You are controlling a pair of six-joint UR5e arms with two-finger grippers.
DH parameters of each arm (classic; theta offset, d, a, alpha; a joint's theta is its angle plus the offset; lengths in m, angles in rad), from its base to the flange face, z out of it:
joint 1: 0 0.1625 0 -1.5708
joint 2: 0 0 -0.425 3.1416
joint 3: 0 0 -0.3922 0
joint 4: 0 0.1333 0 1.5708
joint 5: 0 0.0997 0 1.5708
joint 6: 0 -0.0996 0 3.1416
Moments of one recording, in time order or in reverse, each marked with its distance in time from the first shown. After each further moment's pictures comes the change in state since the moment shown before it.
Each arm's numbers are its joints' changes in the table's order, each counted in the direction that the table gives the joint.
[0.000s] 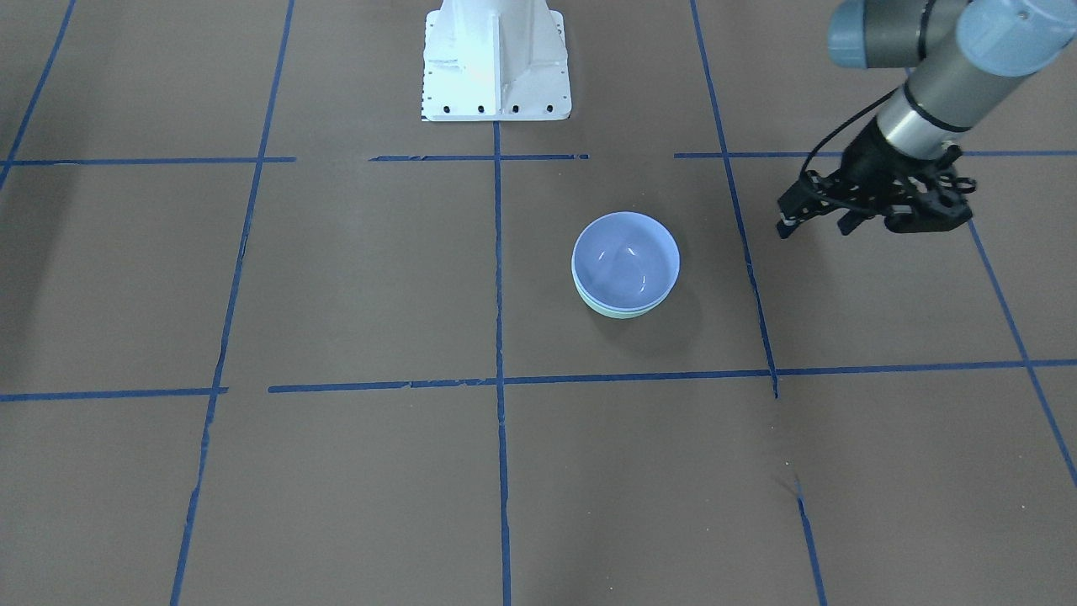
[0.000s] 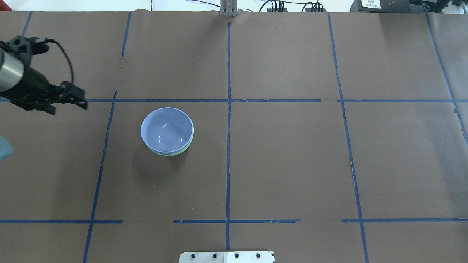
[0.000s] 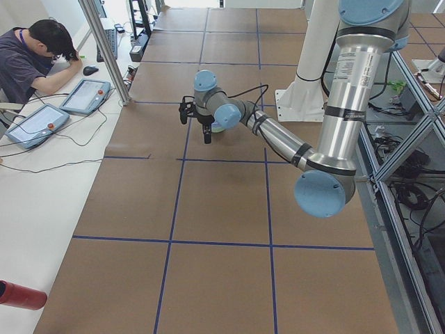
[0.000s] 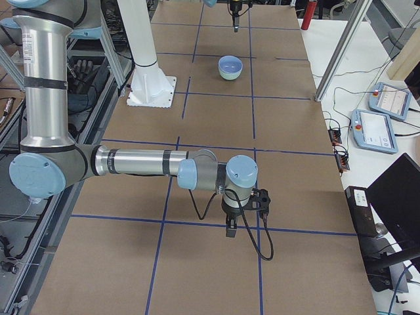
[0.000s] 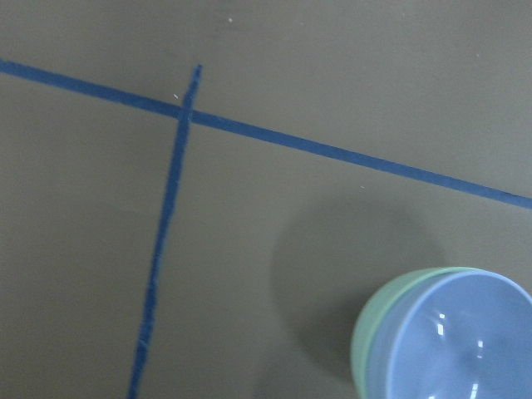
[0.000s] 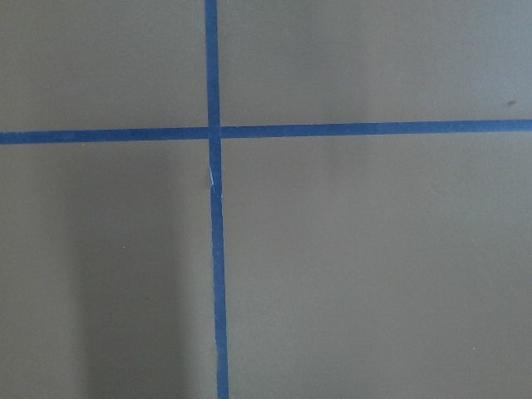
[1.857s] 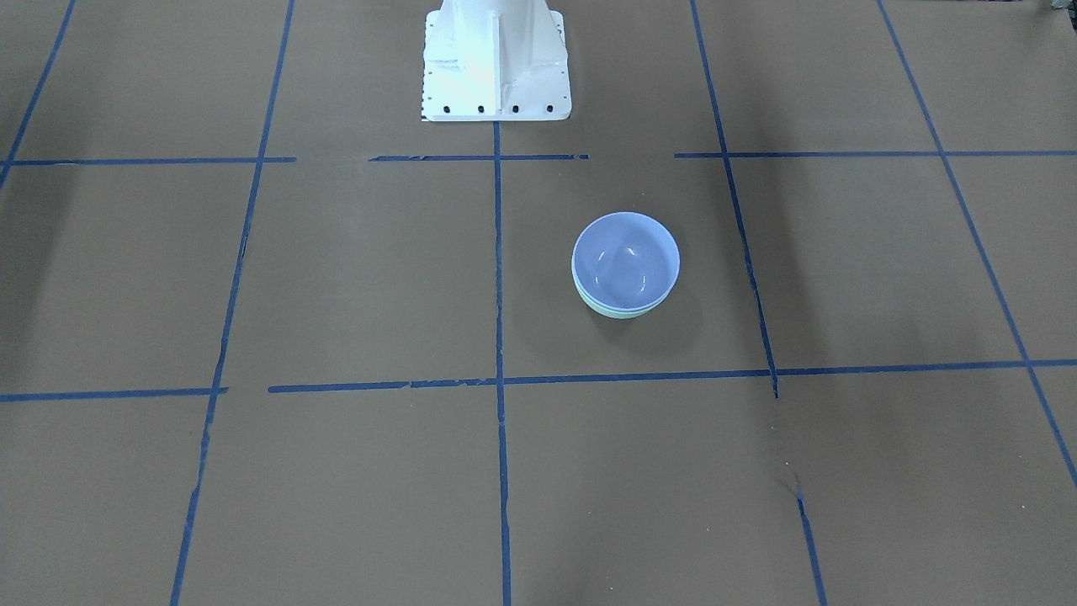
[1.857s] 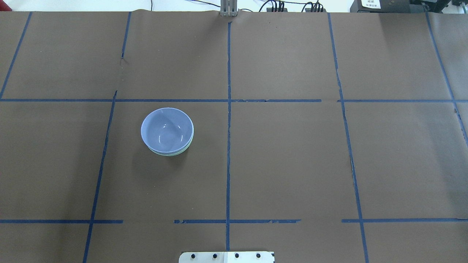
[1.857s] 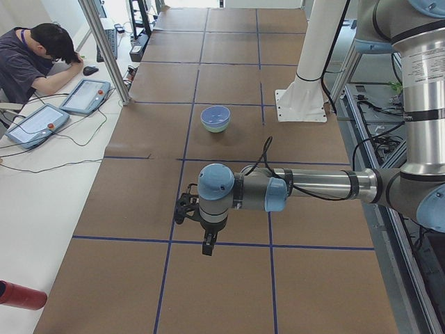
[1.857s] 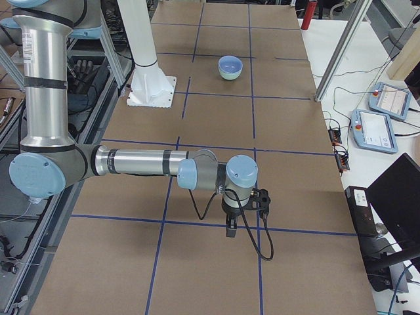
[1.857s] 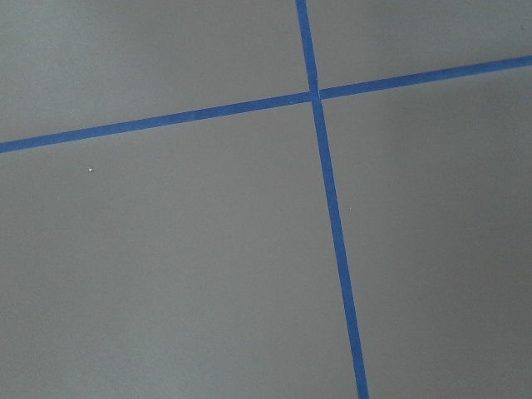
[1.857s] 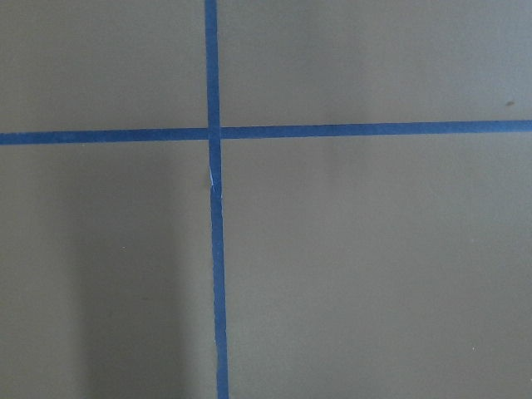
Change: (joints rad) left arm -0.588 -0.294 0.185 0.116 -0.051 -1.027; right arm 0.001 -0.001 0.000 0.000 0.000 0.000
